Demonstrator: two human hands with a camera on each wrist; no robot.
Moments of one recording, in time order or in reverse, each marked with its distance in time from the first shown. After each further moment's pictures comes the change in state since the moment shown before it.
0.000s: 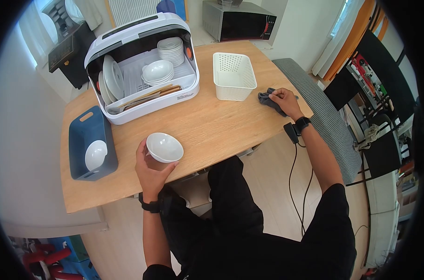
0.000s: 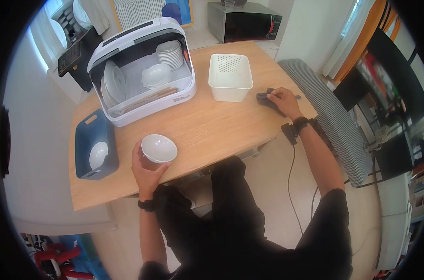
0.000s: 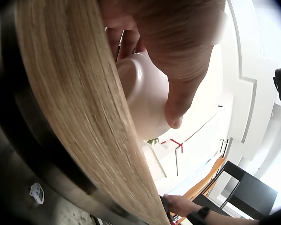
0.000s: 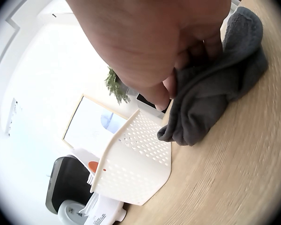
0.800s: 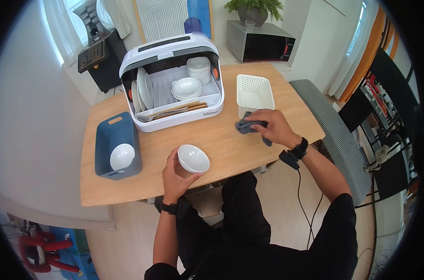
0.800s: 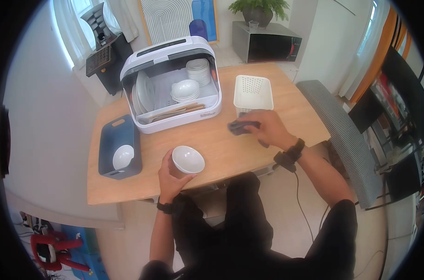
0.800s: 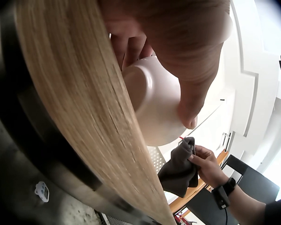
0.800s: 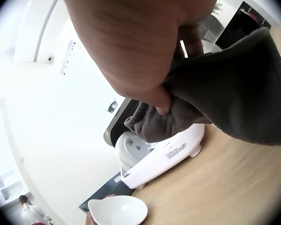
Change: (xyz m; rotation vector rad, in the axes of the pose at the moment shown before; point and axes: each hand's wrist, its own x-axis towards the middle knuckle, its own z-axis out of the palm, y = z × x) left_hand 0.001 0.001 -0.002 0.004 -0.087 0.031; right_hand -0.052 -0.189 0.066 -0.040 -0.335 -0.569
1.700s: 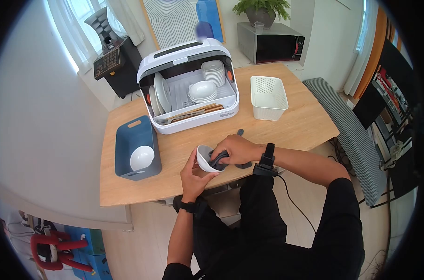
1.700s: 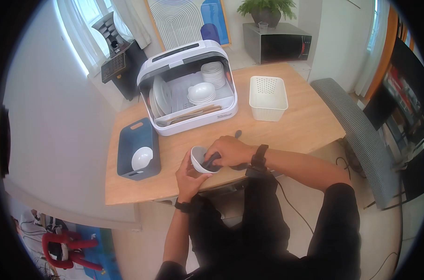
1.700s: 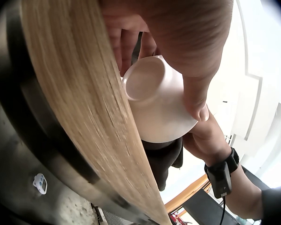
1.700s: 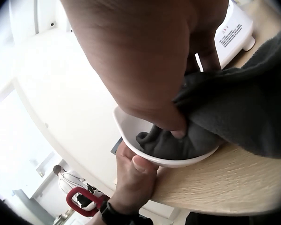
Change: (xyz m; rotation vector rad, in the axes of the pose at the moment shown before) left_hand -0.003 -0.003 0.000 -0.081 -0.007 -0.007; right_hand 0.041 -0.051 0.125 0.086 -0.469 -0.215
